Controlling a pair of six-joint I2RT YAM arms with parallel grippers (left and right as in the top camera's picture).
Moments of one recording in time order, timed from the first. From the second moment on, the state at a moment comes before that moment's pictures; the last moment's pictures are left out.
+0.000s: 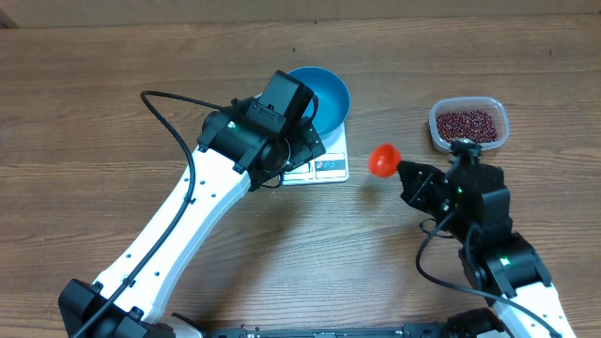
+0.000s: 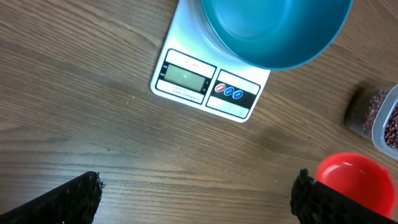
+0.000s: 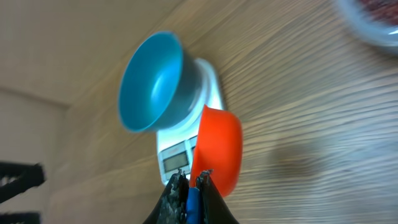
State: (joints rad) left arm -0.56 1.59 1.56 -1.15 -0.04 -1.01; right arm 0.26 0.85 0.63 -0.35 -0.15 0.78
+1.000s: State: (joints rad) left arm -0.56 1.74 1.56 -1.00 -0.03 -0.44; right arm 0.26 0.81 0.63 -0.40 0.04 0.78
